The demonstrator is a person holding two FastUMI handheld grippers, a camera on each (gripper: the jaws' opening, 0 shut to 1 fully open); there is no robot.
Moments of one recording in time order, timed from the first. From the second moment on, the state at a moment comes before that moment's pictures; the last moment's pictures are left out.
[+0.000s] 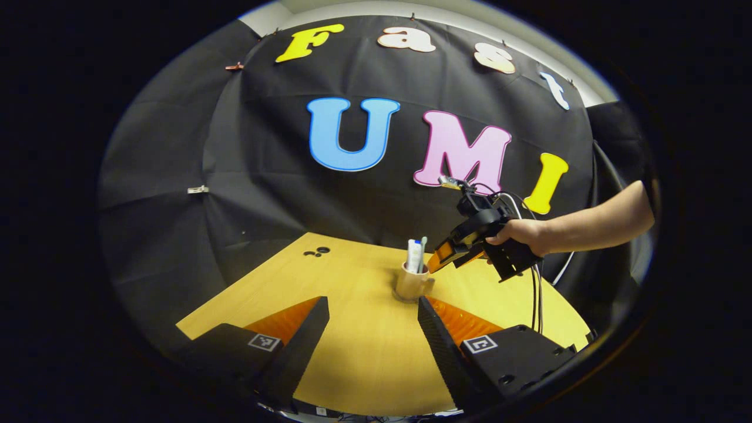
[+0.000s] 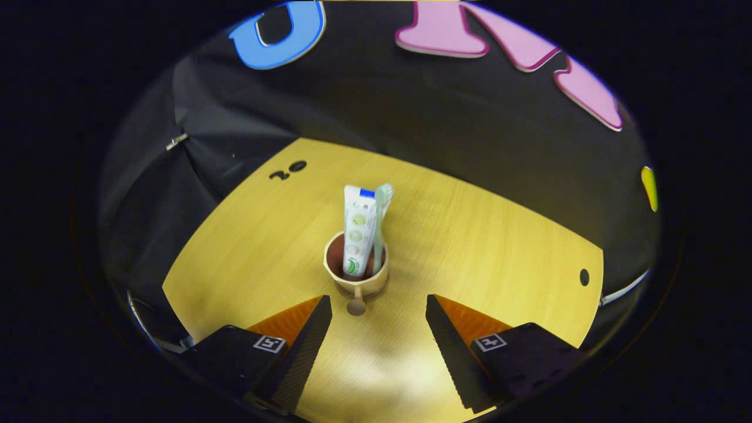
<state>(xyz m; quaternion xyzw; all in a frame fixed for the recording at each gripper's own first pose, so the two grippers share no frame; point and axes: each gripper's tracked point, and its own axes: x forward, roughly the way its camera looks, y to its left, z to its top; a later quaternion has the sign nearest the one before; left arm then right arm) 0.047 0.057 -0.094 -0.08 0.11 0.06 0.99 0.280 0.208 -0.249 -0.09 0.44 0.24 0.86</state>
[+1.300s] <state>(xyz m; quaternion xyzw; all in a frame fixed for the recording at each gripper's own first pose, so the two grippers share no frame) 0.111 -0.015 0.049 -0.04 0.00 -0.03 1.00 0.102 -0.014 0.038 0.02 0.01 0.03 1.00</state>
